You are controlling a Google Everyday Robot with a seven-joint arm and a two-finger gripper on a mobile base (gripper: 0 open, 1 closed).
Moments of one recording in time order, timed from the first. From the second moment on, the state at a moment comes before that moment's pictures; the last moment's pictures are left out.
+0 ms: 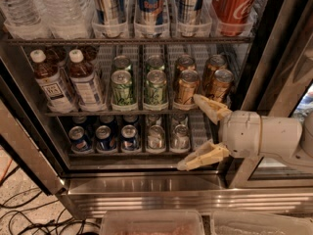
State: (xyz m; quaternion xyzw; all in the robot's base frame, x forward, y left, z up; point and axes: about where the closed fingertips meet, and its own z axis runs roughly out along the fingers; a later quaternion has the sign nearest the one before) arm 0.456 -0.083 0.859 -0.51 0.59 0.28 0.55
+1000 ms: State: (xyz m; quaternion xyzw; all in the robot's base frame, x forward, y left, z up) arm 0.419 -0.034 0.898 -0.47 0.56 0.32 0.61
